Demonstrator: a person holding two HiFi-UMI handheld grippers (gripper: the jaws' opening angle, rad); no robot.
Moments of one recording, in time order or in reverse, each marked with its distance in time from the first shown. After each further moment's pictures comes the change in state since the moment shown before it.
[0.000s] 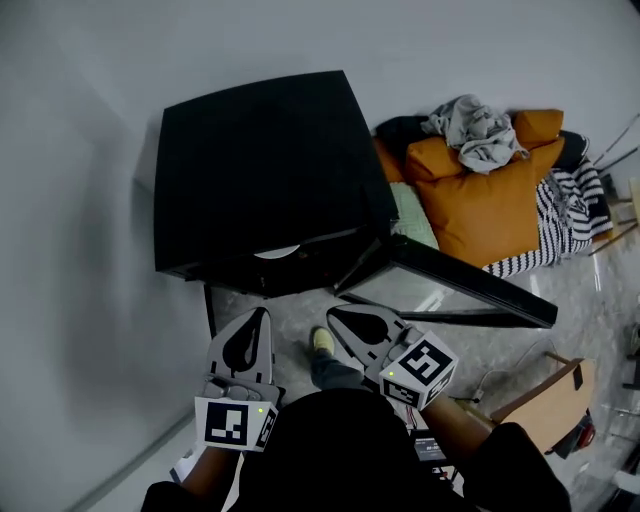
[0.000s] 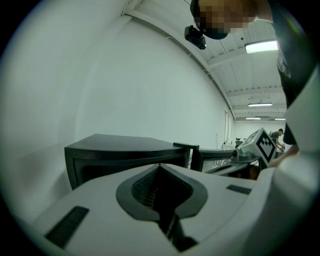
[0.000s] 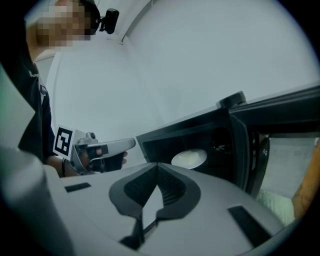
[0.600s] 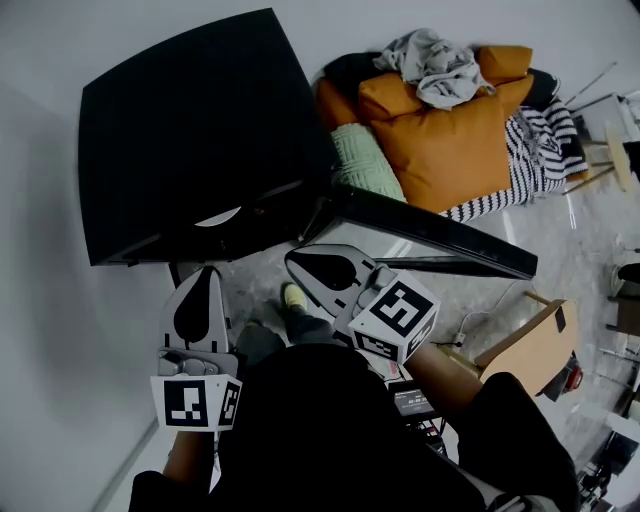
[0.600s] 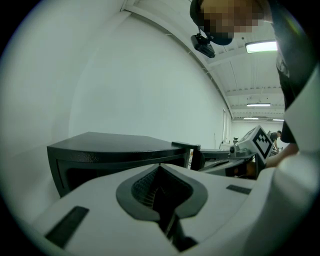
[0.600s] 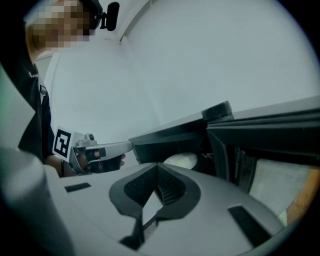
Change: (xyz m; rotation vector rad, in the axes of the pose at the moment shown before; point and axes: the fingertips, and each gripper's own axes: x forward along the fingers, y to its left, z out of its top) left arm 0.033 -0.010 -0.012 -0.011 0.030 -0.029; right arm -0.002 -0.038 0.004 -0.005 0.009 -0.013
